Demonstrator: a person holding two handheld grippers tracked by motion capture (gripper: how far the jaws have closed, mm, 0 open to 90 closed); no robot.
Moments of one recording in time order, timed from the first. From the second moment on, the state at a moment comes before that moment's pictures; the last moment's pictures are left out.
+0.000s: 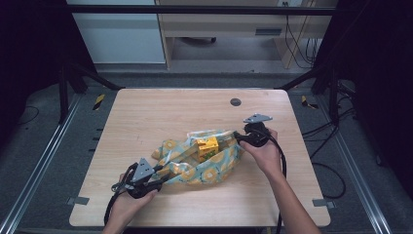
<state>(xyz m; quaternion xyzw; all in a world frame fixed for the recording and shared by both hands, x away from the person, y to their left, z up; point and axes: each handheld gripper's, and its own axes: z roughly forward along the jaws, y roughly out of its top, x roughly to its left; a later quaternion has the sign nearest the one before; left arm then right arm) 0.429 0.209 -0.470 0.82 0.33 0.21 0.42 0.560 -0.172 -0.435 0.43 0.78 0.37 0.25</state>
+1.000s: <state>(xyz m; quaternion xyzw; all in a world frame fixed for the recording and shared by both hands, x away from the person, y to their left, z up) 0.491 0.183 -0.420 0.83 0.30 0.18 0.44 0.483 -0.140 -0.393 0.33 0.82 0.42 0.20</state>
